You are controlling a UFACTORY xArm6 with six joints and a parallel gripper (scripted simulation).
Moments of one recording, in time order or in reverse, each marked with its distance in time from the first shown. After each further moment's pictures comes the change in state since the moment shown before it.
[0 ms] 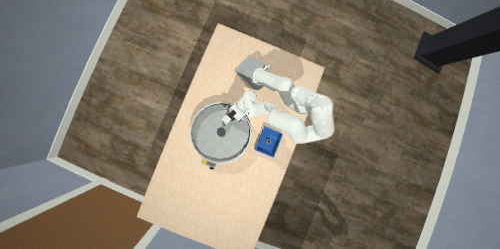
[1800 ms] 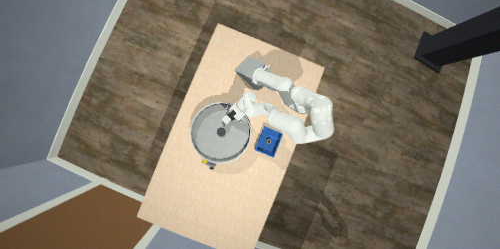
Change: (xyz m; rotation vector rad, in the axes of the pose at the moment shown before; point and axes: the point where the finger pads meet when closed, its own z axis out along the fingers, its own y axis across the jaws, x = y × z) arm -0.001 -0.001 0.002 0.004 0.003 -0.001
